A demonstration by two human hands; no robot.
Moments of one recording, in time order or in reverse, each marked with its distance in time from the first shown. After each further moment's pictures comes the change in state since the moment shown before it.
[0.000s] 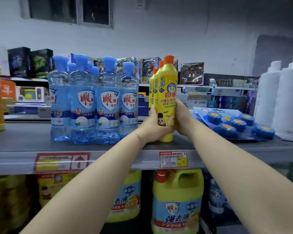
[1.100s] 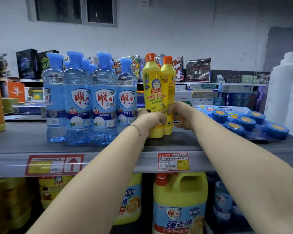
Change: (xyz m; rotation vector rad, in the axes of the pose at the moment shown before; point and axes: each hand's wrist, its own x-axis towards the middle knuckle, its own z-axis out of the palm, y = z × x) left_hand 0.020 0.016 -0.003 -0.313 0.234 -0.349; right_hand 0.023 0.000 -0.024 -0.270 -0.024 0.249
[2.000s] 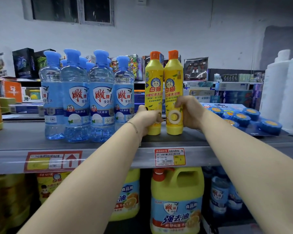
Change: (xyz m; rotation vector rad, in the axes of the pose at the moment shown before) left_hand 0.013 -0.008 0.002 -0.032 -0.095 -0.019; right_hand -0.020 0.005 -0.027 0.199 -0.184 -0.085
